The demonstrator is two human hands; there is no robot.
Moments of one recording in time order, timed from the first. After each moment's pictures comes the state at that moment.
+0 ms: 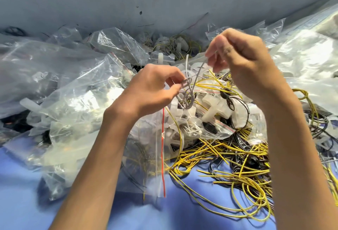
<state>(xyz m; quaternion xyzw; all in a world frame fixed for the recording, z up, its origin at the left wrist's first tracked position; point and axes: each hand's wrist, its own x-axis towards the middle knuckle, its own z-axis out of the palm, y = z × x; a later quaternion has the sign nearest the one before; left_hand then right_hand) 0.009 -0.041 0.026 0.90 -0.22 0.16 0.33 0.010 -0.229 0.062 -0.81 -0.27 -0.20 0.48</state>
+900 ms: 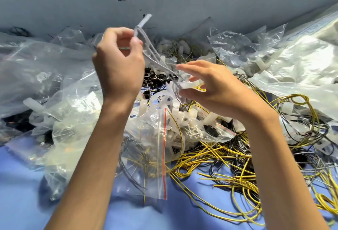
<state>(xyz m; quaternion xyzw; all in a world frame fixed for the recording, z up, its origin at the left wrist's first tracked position) 0.008 -0.028 0.049 0.72 0.04 0.44 0.53 0.011 -0.206 0.044 -0.92 -0.30 -0.10 0.22</state>
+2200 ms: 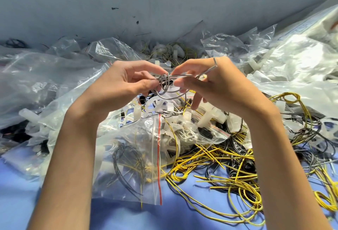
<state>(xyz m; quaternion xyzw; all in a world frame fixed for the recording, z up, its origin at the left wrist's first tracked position) -0.008 -0.011 0.054 0.81 -0.19 0.05 0.55 -0.002 -0.215 0.059 -0.86 -0.27 -0.07 0.42</state>
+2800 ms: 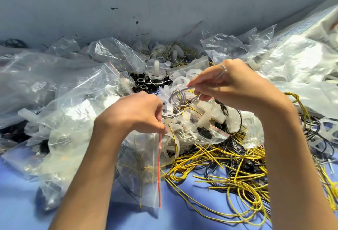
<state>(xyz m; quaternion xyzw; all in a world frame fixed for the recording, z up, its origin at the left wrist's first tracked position) 0.000 -0.036 0.030 0.99 -0.13 -0.05 0.06 0.002 -0.239 0.063 -0.90 -0.25 -0.06 0.36</state>
